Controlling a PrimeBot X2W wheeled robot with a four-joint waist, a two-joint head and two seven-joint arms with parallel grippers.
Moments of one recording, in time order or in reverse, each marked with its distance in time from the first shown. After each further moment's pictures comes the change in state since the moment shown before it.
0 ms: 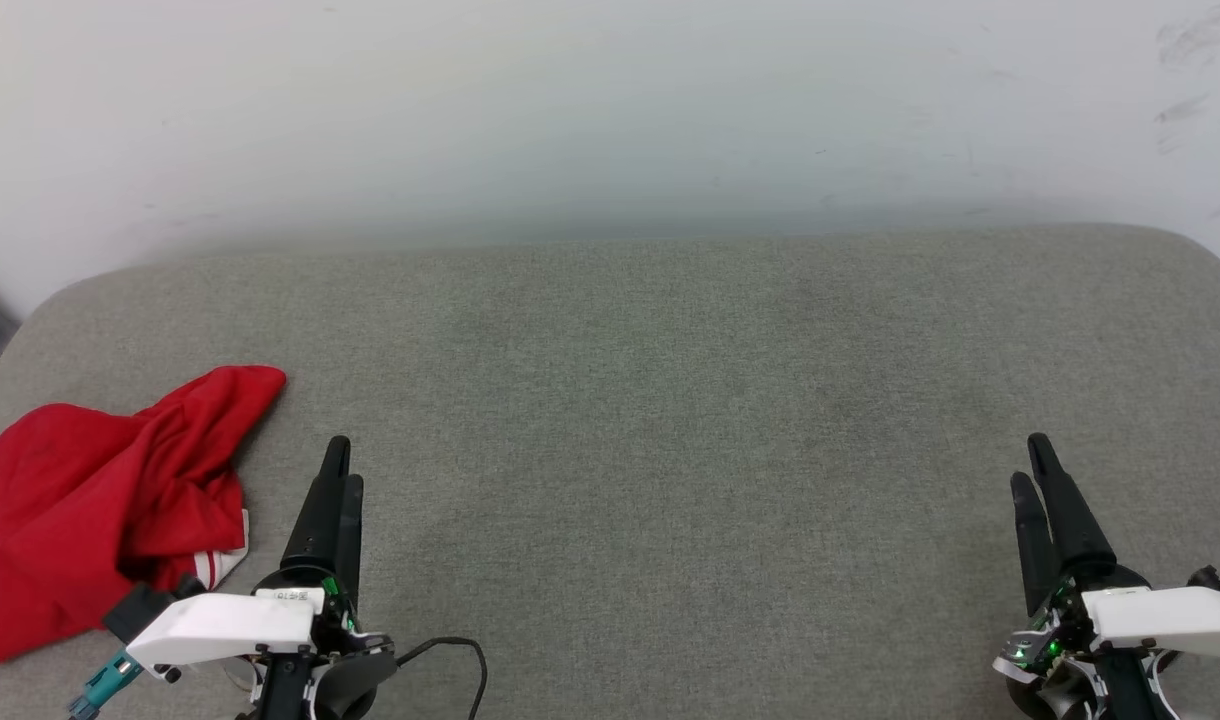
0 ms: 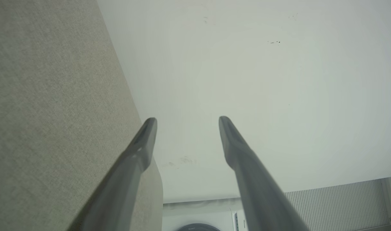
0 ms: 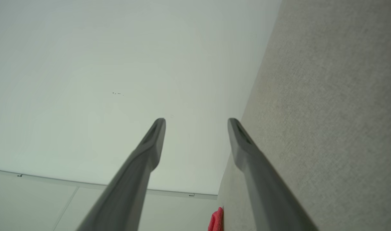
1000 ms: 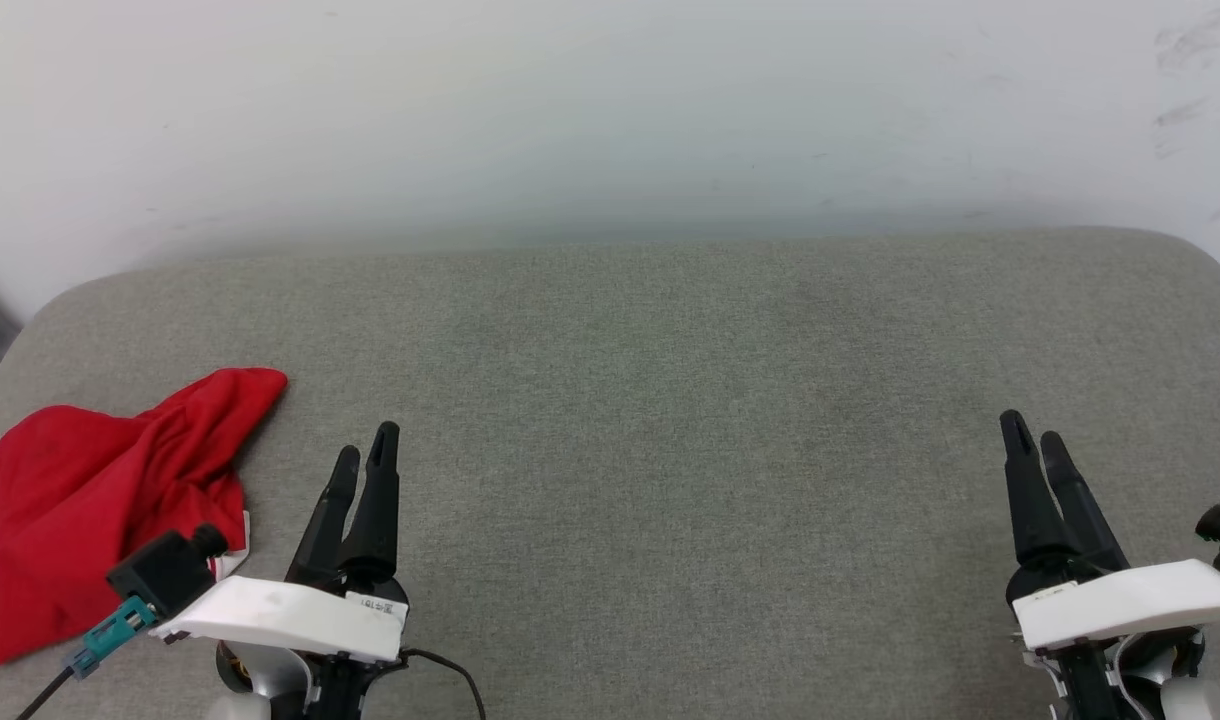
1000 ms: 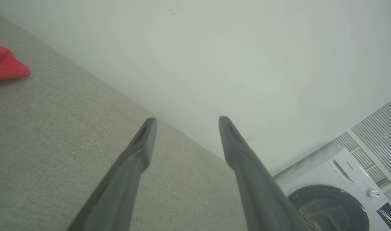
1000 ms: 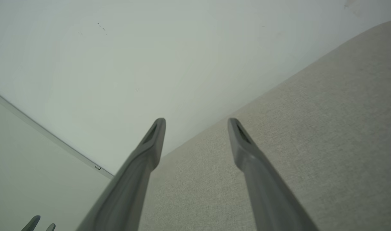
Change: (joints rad) left arm 0.016 0.035 -0.079 -0.095 0.605 0.000 -0.109; right arm 0.009 -0.009 0.013 -0.107 -0.706 0.000 -0.068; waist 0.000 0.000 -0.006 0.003
